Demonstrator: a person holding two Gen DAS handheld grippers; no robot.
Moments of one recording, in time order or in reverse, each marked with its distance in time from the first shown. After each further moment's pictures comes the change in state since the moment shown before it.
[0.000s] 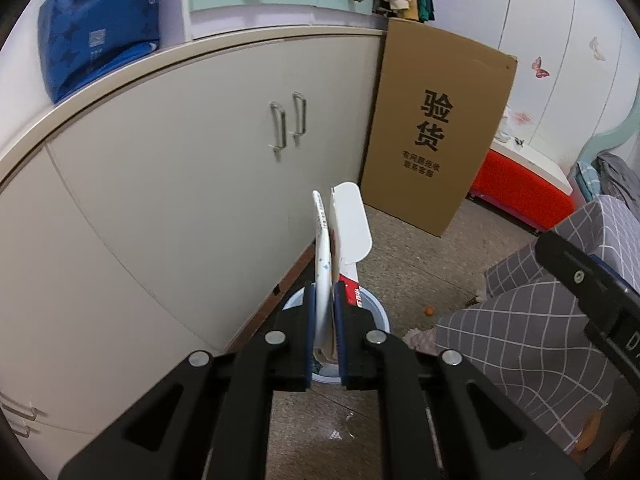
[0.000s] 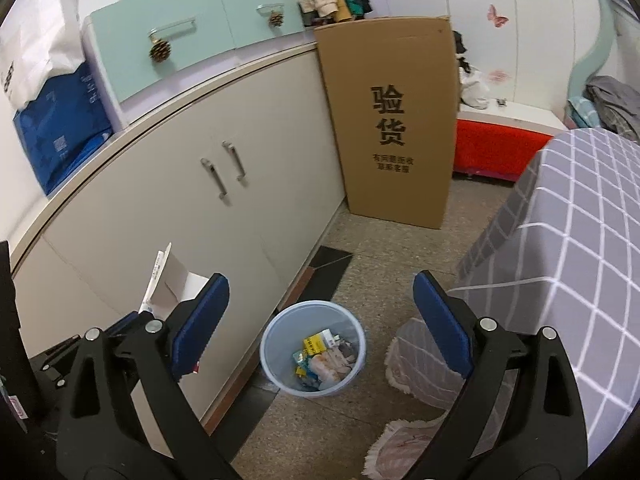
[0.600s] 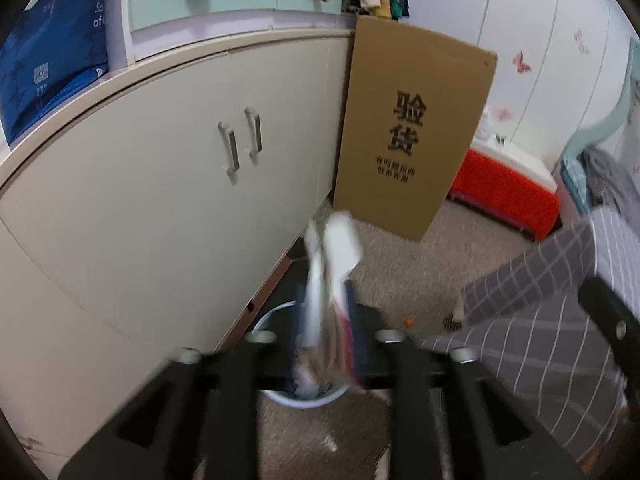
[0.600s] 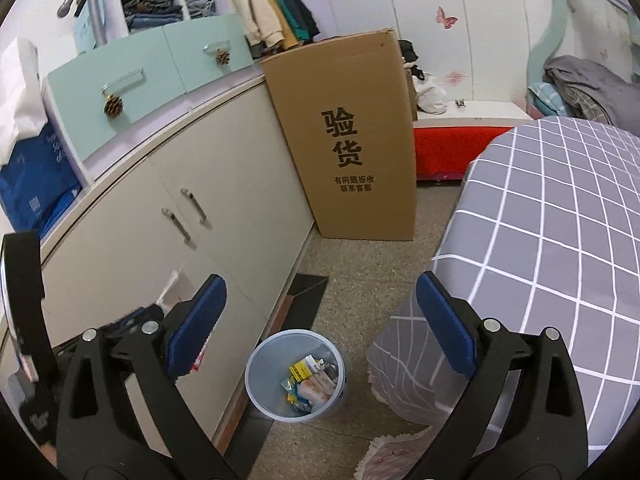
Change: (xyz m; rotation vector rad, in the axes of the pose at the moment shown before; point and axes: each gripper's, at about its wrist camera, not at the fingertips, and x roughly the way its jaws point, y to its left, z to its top) left arm 0.028 -0.042 0.044 0.026 -0.017 -0.049; right arm -0.015 -0.054 0.014 0.143 -0.090 -0.065
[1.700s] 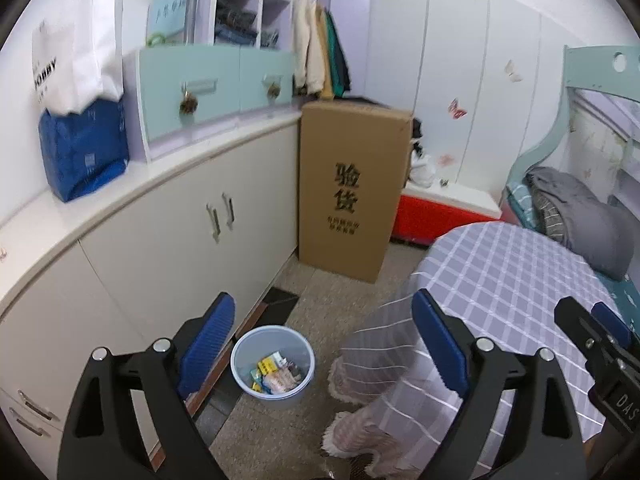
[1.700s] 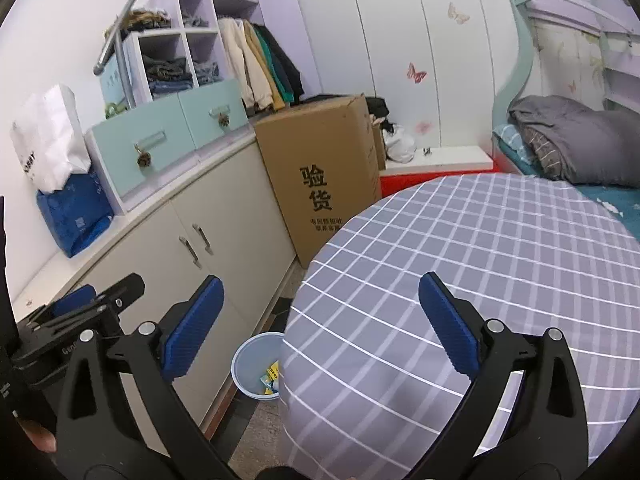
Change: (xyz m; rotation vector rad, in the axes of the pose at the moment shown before) left arm -0.249 -0.089 -0.065 0.099 -0.246 -0.079; right arm -0.234 -0.072 -0.003 -0.031 -0.155 -0.023
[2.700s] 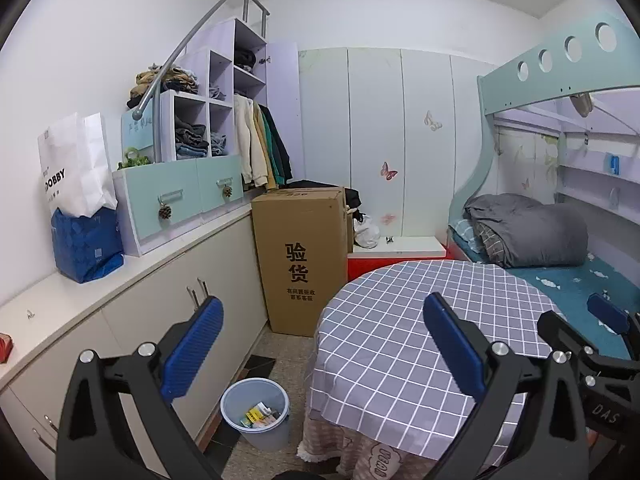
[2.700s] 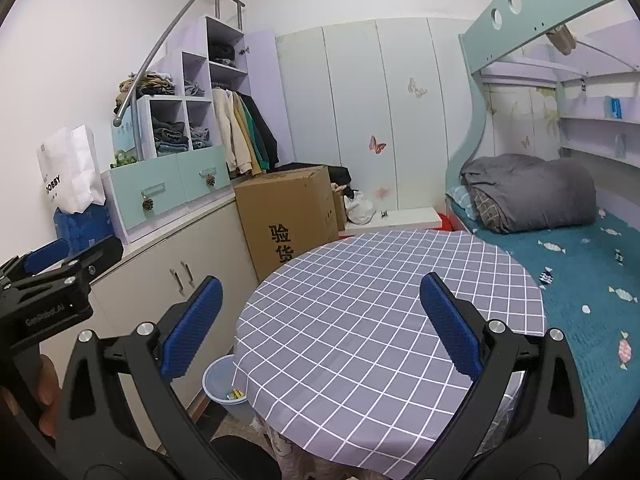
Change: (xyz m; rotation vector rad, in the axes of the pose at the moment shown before) left arm -0.204 -0.094 -0.052 0.157 -0.291 -0.102; right arm -0.209 -0.061 -0.041 -0.042 -0.245 -0.085
